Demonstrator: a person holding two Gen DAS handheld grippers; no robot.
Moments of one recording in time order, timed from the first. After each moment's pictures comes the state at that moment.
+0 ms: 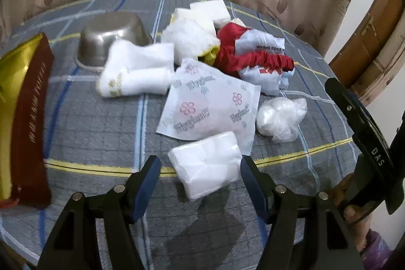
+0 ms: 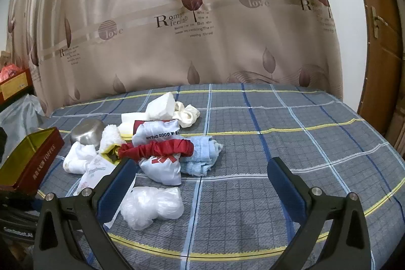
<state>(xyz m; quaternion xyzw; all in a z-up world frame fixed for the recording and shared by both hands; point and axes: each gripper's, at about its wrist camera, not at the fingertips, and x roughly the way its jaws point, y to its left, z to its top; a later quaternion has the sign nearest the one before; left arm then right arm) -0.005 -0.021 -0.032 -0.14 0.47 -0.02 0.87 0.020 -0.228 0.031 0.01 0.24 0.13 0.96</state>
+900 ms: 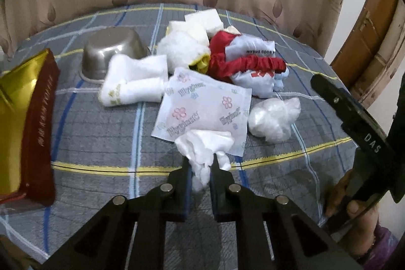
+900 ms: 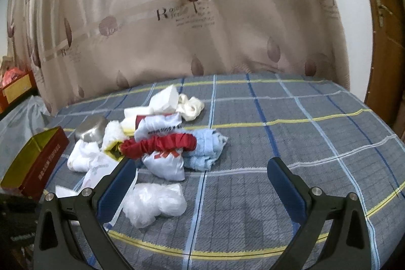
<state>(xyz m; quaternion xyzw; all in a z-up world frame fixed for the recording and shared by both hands) 0.000 -0.025 -0.014 -0.10 0.45 -0.02 0.89 0.029 -0.230 0.027 0.02 0.27 0.15 0.95</state>
